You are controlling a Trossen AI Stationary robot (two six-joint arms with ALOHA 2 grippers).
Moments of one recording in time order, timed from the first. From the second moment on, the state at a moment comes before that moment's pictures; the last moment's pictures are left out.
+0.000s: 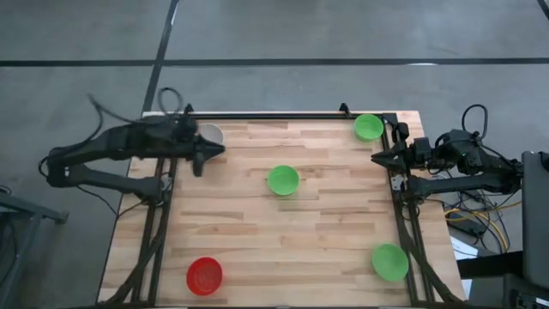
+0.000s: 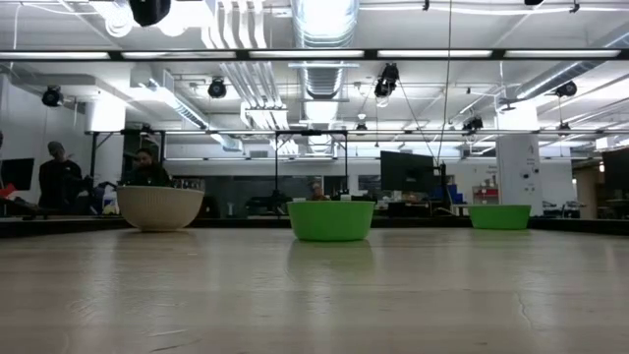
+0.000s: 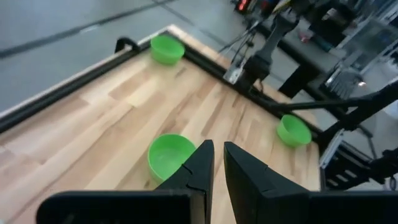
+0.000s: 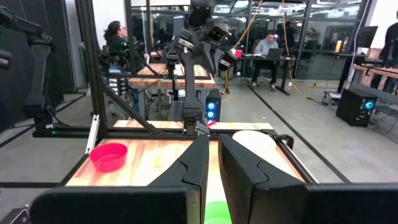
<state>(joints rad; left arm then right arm) 0.12 0.93 1.17 -0.69 -0.11 -0.52 0.00 0.40 0.78 -0.39 0.00 0.00</state>
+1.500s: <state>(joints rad) 0.18 1.37 1.29 -0.57 0.01 -0.79 0.00 0.40 0.78 -0.39 0.00 0.00</state>
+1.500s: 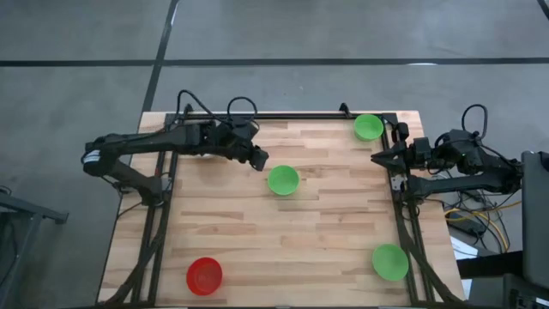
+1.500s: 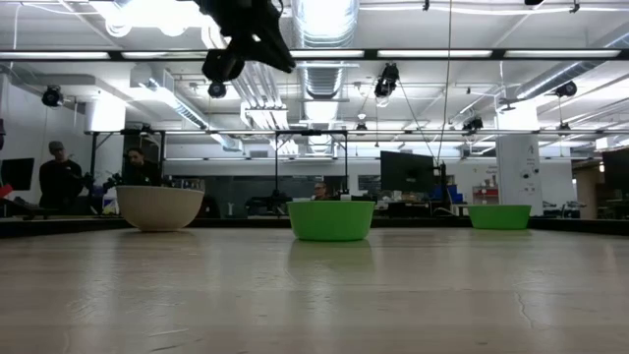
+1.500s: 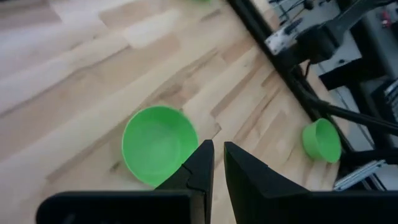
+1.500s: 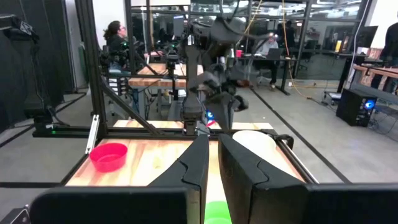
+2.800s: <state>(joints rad) 0.29 1.61 1.23 -0.60 0.32 -1.14 0.00 0.40 0.78 -0.39 0.00 0.00</state>
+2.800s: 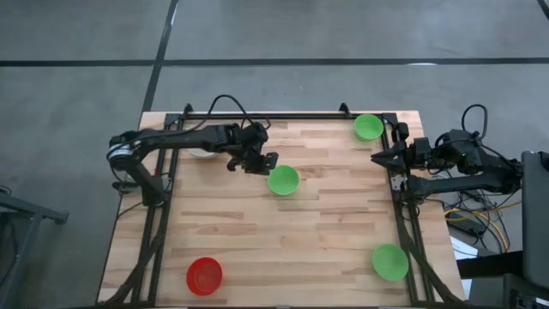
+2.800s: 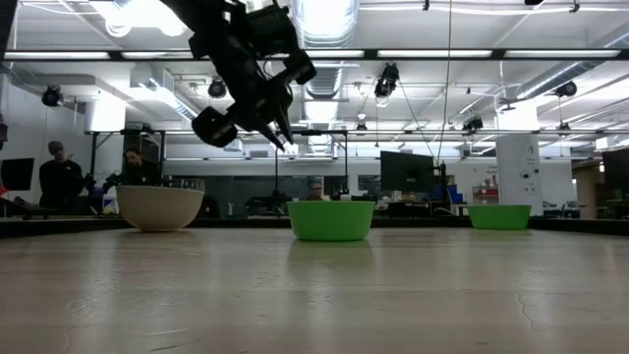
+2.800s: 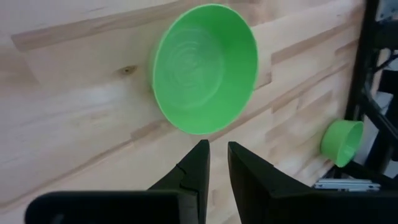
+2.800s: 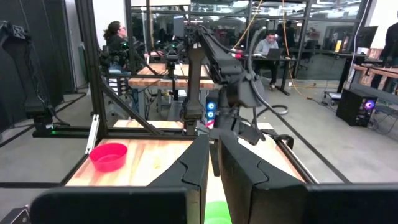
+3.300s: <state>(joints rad) 0.32 1.65 1.23 -0.60 0.32 -1.14 0.00 0.40 0.78 -0.39 0.00 0.00</state>
